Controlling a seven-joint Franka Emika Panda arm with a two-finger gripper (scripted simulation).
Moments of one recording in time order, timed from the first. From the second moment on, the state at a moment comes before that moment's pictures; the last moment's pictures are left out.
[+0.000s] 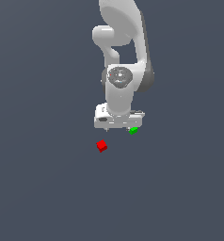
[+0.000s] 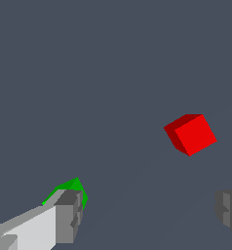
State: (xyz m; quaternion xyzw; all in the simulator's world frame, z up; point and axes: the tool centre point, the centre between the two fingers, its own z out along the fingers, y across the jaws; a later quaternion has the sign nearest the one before) arm -0.020 0.026 0.137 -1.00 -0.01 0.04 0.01
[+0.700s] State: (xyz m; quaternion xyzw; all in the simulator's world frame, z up) arm -0.020 0.014 0.127 -1.00 -0.05 0.03 0.01
